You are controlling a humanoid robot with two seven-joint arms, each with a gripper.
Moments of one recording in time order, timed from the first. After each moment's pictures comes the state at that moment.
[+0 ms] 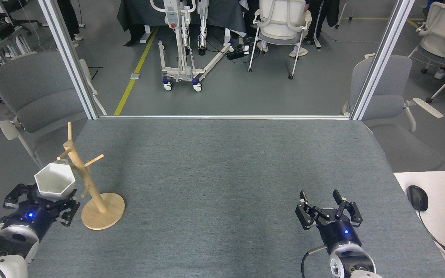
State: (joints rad) left arm -0.24 0.23 0.39 -1.44 -1.89 -0.49 -0.24; right arm -0.18 0.10 -0.25 -1.31 1.61 -0.31 0.01
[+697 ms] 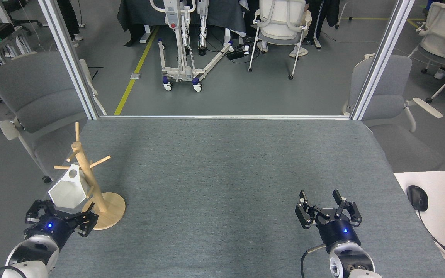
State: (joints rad) left arm -0.24 0.16 0.39 -1.30 -1.88 -0.45 -0.20; right arm -0.19 0.11 -0.25 -1.31 1.61 -0.30 0.01
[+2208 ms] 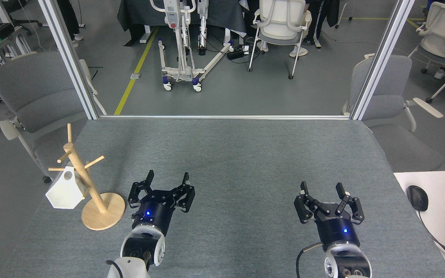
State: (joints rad) left arm -0.21 -0.14 -0.05 -1.47 -1.58 -0.03 -0.09; right arm -0.13 0.17 -0.22 -1.49 1.60 -0.22 0.01
